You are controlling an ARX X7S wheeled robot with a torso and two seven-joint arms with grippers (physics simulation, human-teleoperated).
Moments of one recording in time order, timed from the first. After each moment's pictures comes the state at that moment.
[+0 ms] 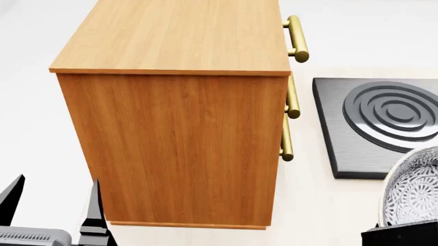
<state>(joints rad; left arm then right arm) -0.13 -0.38 0.39 0.50 -0.29 -0.28 -0.51 0.16 0.87 -0.11 -0.73 0.88 0.95 0.68</state>
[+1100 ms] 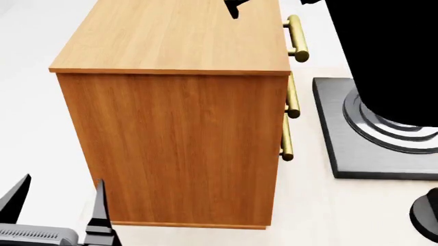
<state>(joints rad) -0.15 -0.38 0.41 0.47 -0.29 -0.28 -0.51 2.02 0.53 -0.80 0.09 2.10 1.43 1.44</state>
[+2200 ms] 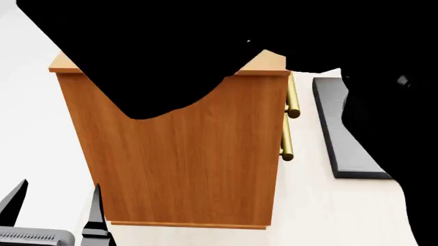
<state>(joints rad) -0.13 -0.40 0.41 0.44 -0.31 -0.25 -0.52 2.03 0.21 -0.93 0.17 1.93 1.29 1.31</state>
